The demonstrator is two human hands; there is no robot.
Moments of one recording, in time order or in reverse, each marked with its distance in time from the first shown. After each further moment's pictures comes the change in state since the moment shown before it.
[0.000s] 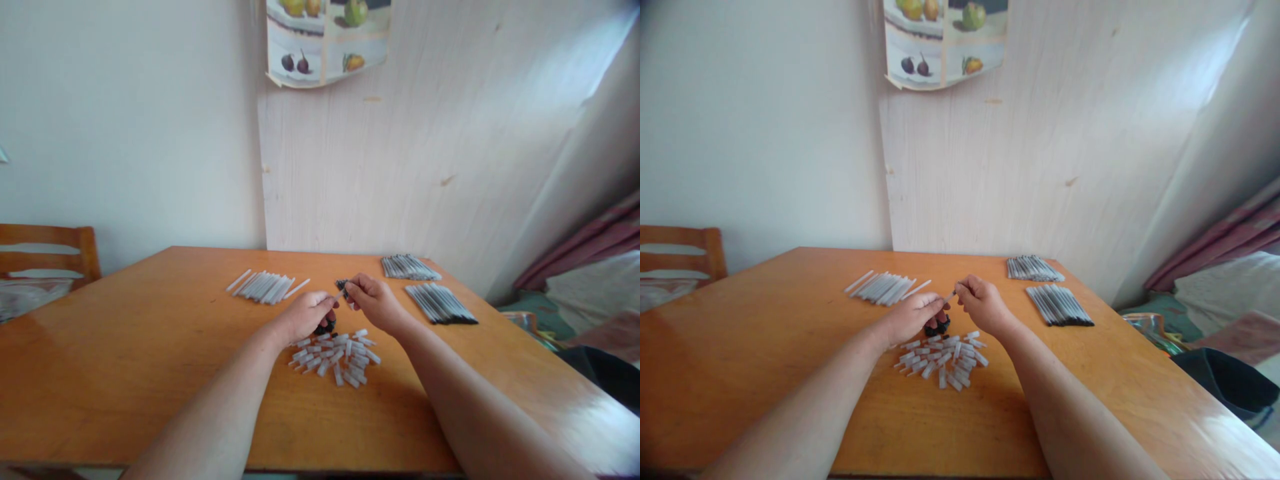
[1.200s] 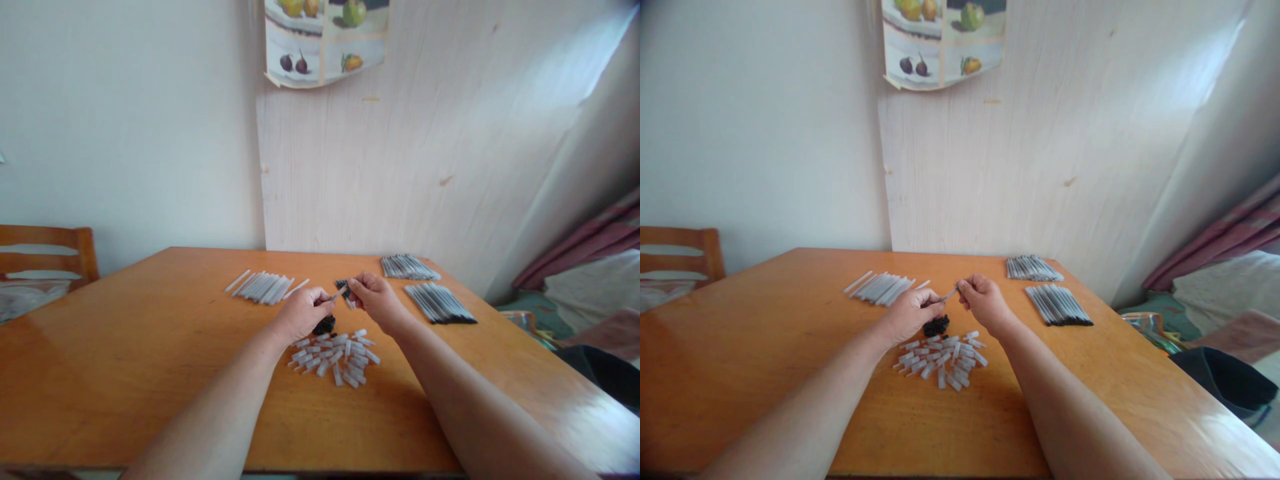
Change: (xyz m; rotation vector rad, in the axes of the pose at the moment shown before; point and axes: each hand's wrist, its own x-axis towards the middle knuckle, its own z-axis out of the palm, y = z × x) left_hand 0.004 -0.005 -0.001 0.159 0.186 0.128; right_hand 0.005 0.006 0.006 0.263 0.080 0.119
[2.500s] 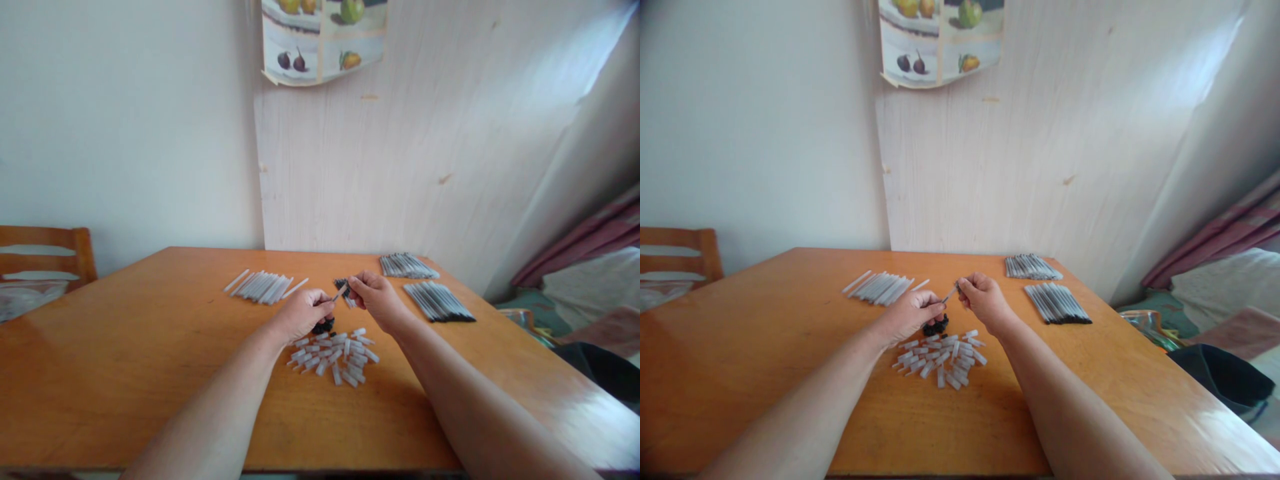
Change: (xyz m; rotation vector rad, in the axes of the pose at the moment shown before) left_hand -0.003 0.012 0.001 -0.212 -0.069 -0.121; right_hand -0.002 -0.007 0.000 0.111 0.010 0.037
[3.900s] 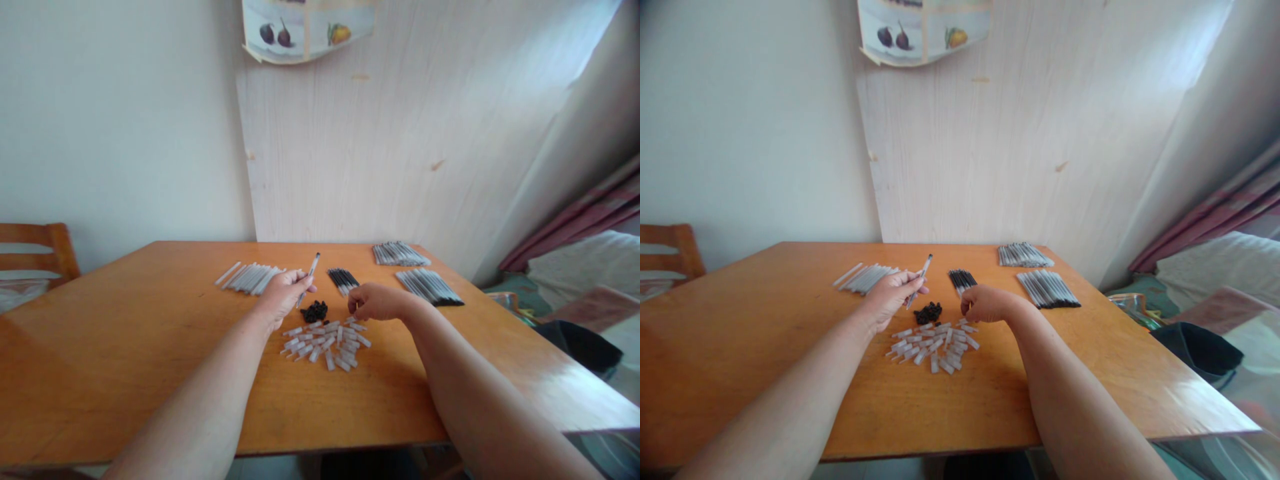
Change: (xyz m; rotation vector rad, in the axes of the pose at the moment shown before) left_hand 0.003 -0.005 -0.011 -0.153 0.225 -0.089; right_hand 0.004 0.002 -0.043 -0.914 -0.704 0.130
